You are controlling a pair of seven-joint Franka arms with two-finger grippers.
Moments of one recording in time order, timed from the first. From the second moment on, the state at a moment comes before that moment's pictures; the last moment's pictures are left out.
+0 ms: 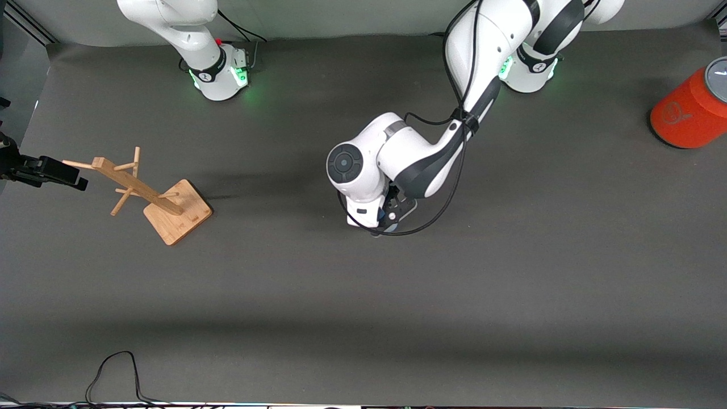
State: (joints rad) left arm -0.66 0.84 -0.19 -1.12 0.16 1.71 -1.39; right arm -0.07 0.10 -0.02 -1.48 0.03 1.53 0.05
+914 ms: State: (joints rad) left arm -0.61 0.57 -0.22 -1.63 0.03 2.02 -0.98; right arm -0.07 0.10 -0.03 -1.48 0.01 1.53 0.05
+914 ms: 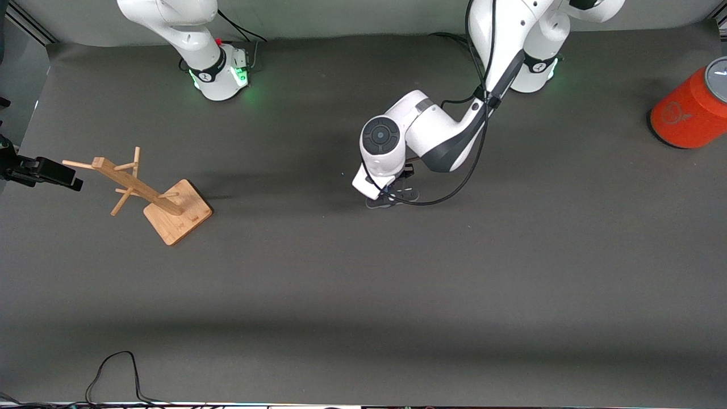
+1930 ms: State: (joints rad) left arm -0.30 0.29 -0.21 -1.58 0.04 1.73 -0.82; right arm -0.06 0.10 -0.03 -1.48 0.01 1.53 0.04
